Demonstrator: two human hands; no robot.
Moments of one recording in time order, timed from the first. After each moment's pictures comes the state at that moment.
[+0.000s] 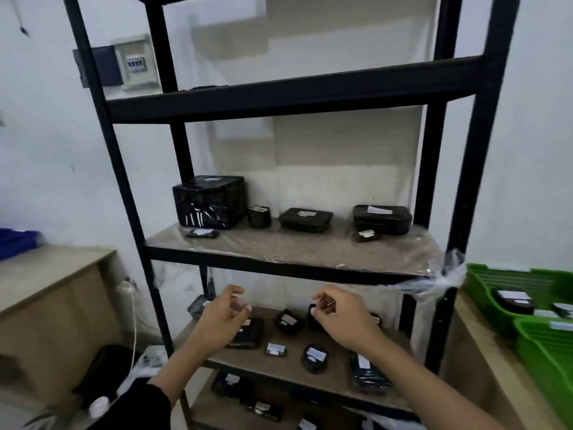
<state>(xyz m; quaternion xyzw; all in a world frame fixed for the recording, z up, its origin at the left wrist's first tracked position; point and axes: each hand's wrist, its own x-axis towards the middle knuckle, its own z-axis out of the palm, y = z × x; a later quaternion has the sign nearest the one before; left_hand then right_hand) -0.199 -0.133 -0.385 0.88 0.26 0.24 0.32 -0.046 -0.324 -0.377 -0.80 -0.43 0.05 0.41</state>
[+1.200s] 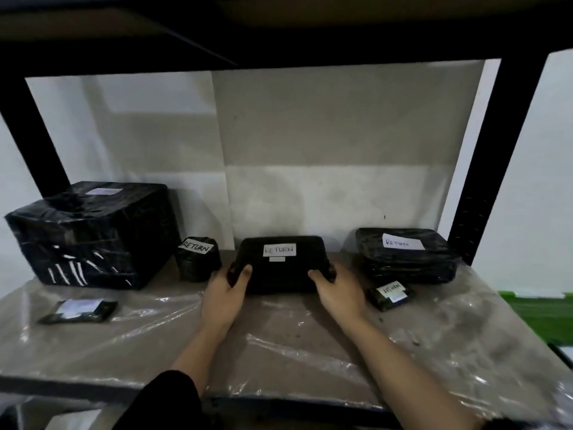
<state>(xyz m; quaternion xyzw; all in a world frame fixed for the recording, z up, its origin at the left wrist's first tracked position) 0.136 0.074 -0.409 0.79 0.29 0.31 0.45 0.230 -0.111 -0.386 -0.86 -0.17 0.02 0.48</state>
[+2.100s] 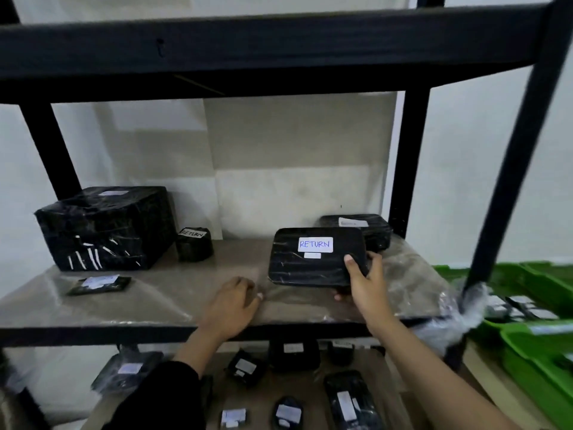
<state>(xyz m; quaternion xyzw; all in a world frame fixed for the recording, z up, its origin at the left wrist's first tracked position) 0.044 -0.011 -0.400 0.97 0.14 0.15 0.16 0.138 -0.238 -0.373 -0.67 -0.10 -0.02 0.74</state>
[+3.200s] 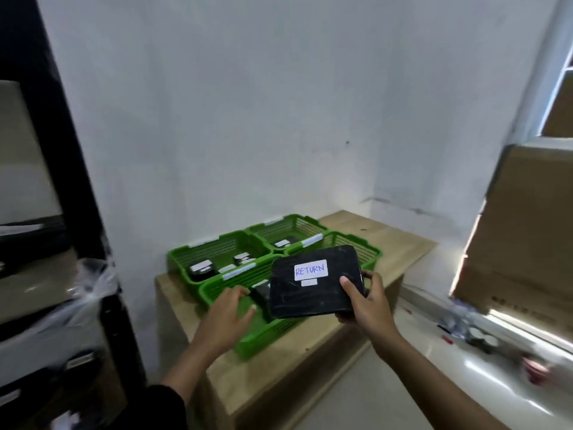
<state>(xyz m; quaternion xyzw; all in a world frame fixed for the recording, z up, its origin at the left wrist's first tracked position) 0.097 -0.589 -0.425 0.92 -0.16 0.11 0.33 0.023 -0.833 -0.388 -0.69 0.11 -0.20 0.68</state>
